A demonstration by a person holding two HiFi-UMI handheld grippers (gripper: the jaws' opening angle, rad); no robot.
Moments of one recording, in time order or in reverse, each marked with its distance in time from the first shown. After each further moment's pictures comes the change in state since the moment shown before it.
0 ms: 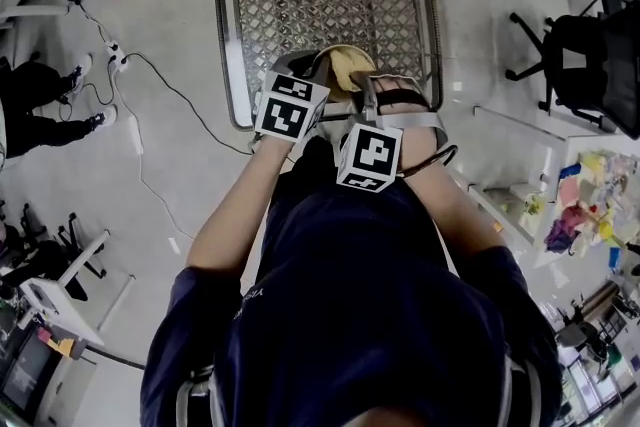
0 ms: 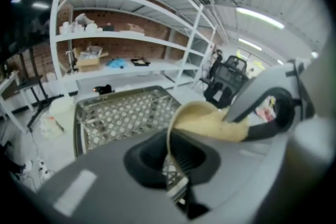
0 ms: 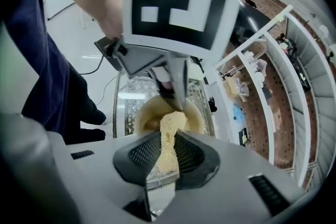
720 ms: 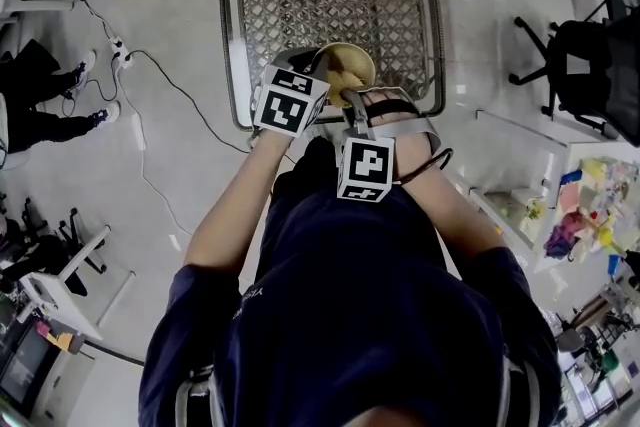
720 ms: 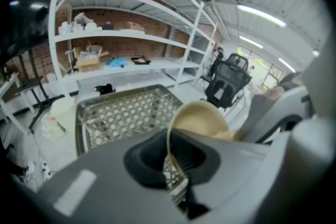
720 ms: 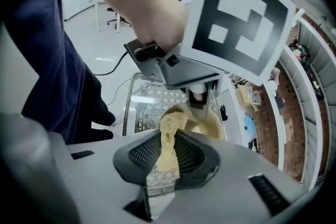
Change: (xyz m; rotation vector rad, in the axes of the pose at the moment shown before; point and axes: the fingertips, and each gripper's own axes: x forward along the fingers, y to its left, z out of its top) left arm 0.002 0.011 0.006 0.012 0.023 0.011; right arm 0.001 0.025 0.016 -0.094 -0.060 0.081
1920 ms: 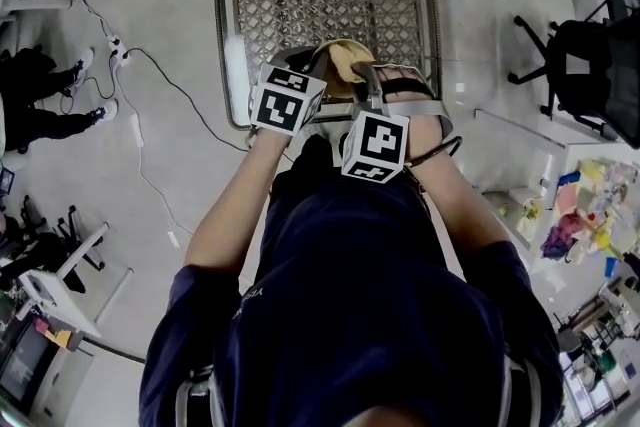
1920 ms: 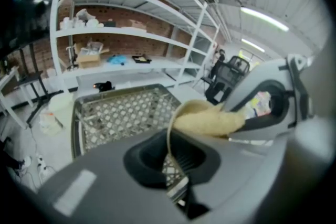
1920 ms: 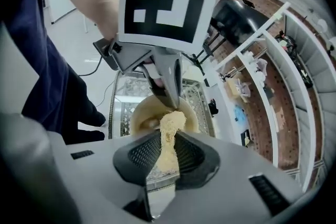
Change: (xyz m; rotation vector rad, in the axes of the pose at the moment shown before) left arm 0.011 -0.004 0.001 -0.032 0.009 -0.002; right arm 0.002 -0.046 -0.032 0.083 0.016 -0.063
